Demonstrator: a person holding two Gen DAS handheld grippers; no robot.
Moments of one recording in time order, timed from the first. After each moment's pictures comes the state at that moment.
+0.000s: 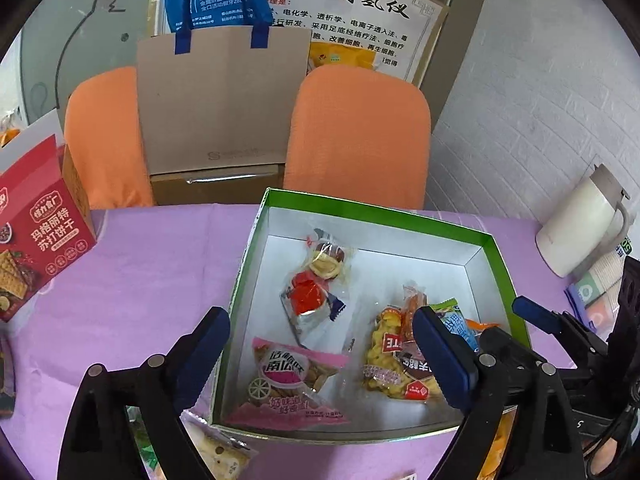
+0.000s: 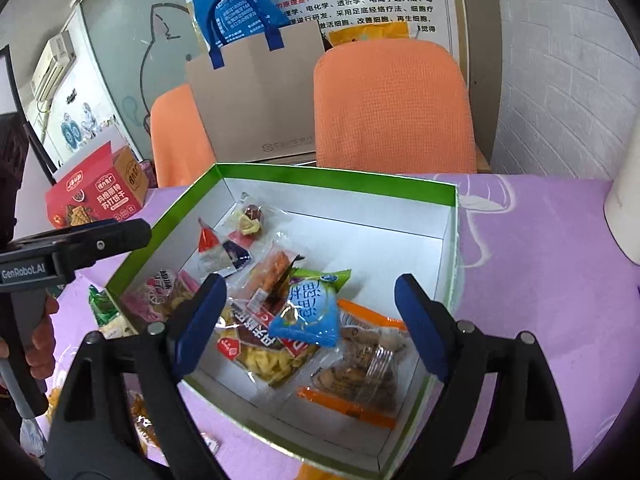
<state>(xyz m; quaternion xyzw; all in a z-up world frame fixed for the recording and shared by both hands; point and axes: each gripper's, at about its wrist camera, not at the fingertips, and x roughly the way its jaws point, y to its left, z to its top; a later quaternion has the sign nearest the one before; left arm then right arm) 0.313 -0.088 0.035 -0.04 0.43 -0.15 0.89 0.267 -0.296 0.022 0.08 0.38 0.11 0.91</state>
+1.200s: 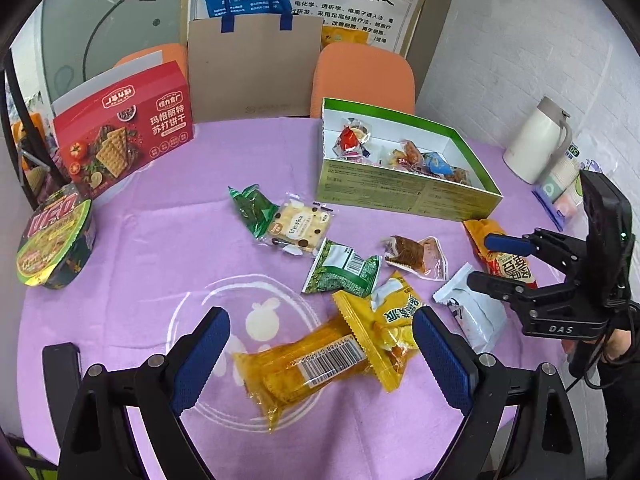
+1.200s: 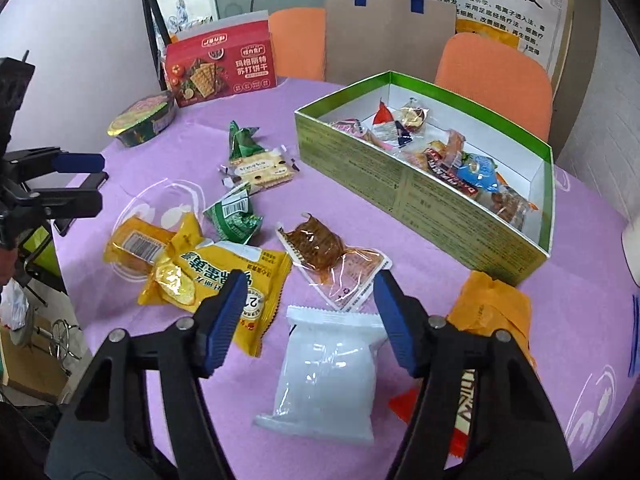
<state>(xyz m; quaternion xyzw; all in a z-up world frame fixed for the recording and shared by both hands) 0.095 0.043 0.036 0.00 0.45 -0.16 0.88 0.120 -0.161 0.006 -0.09 0.43 0.25 0.86</state>
